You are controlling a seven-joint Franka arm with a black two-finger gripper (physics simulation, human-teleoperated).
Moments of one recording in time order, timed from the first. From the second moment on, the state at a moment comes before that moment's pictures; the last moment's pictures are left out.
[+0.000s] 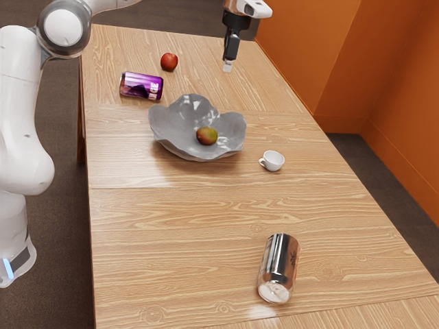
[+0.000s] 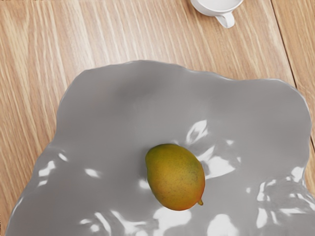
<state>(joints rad) -1.98 -0.55 1.90 -1.05 0.44 1.26 0.40</state>
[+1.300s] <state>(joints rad) -2.23 -0.50 1.99 -1.02 0.51 1.21 0.30</state>
